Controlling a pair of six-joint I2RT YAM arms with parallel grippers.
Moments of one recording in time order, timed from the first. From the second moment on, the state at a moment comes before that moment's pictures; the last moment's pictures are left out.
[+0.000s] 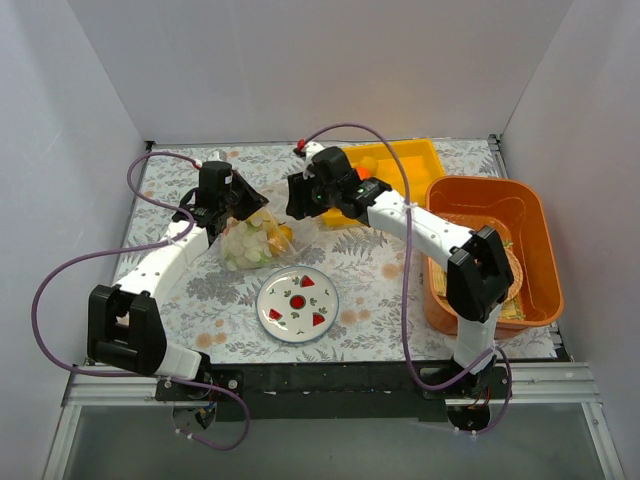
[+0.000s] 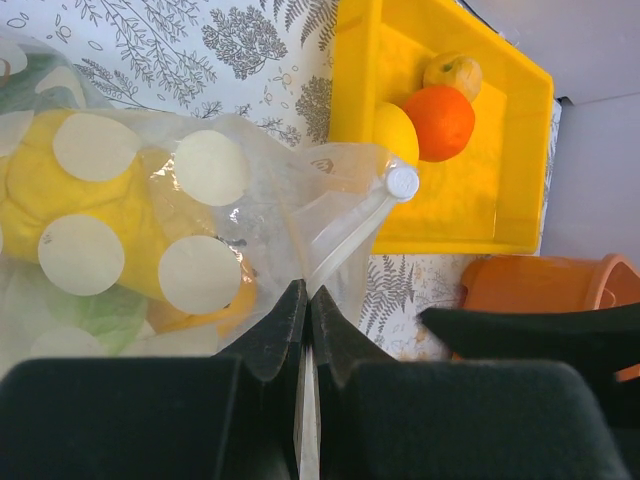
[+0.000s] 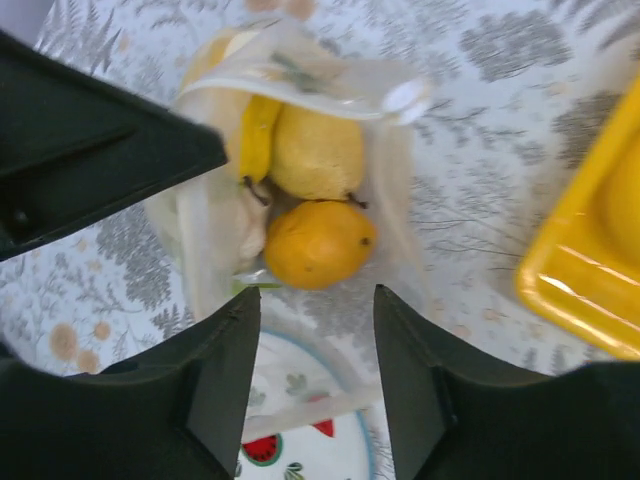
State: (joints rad) left arm -0.26 1.42 1.07 -0.22 0.08 -0.82; right arm 0.75 1.85 1.62 -0.34 -0.12 0.30
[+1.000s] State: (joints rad) left arm -0.30 1.41 1.06 -0.21 0.10 -0.82; right arm 0.80 2.11 1.49 -0.07 -0.22 0.62
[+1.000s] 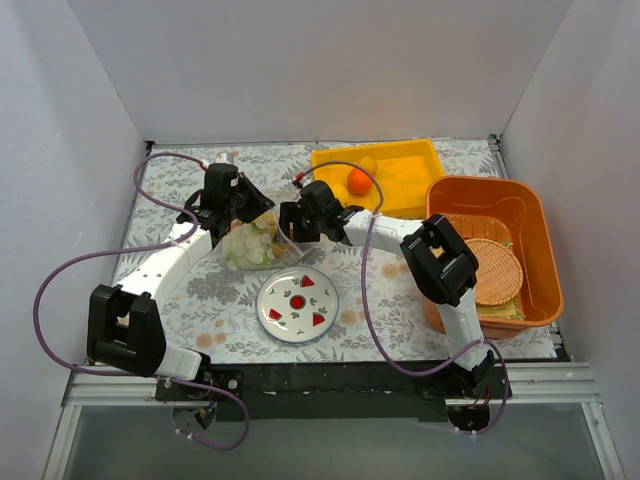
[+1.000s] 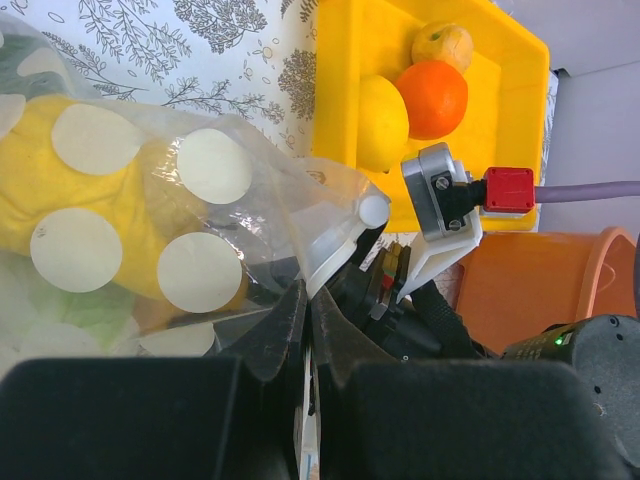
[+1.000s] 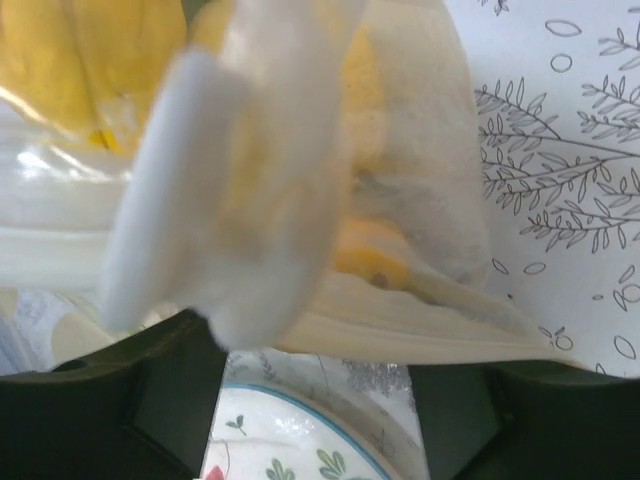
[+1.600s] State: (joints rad) left arm -0.30 1.42 1.06 -0.22 -0.01 -0.76; right arm 0.80 1.90 1.30 0.06 -0.17 0.60
